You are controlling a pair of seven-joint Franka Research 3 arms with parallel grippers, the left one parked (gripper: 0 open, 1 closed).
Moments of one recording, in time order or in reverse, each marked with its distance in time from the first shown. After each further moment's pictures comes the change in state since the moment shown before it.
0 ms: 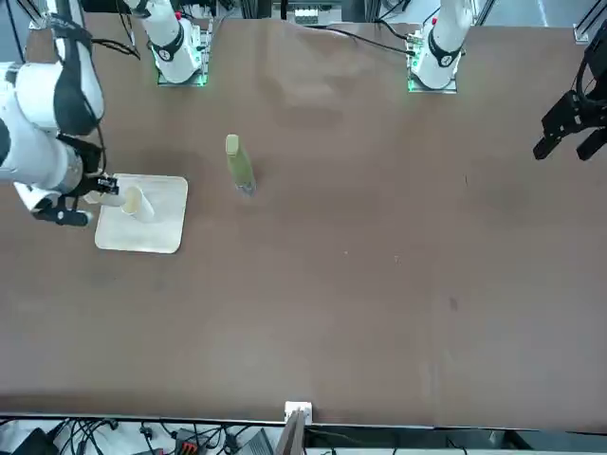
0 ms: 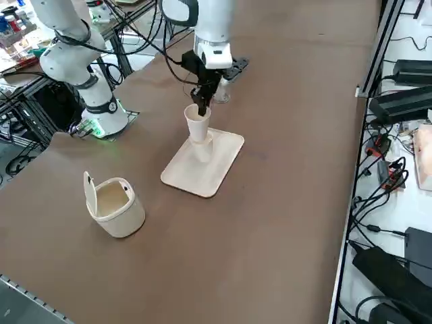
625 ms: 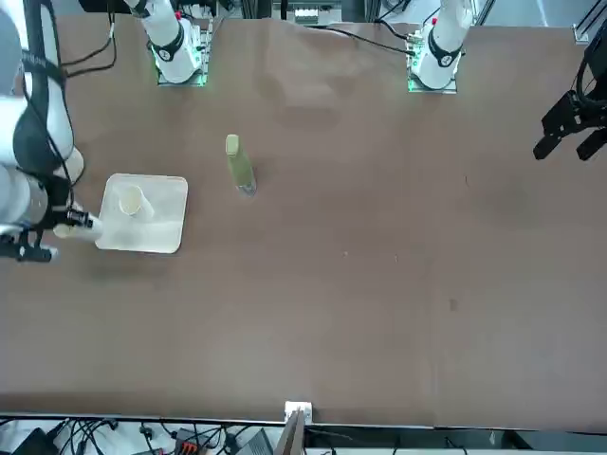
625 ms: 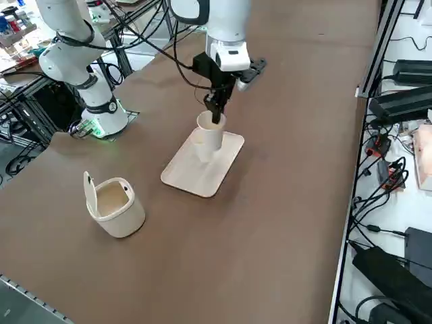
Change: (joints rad) arm -0.054 0.133 -0.007 0.264 0.000 -0.084 -0.068
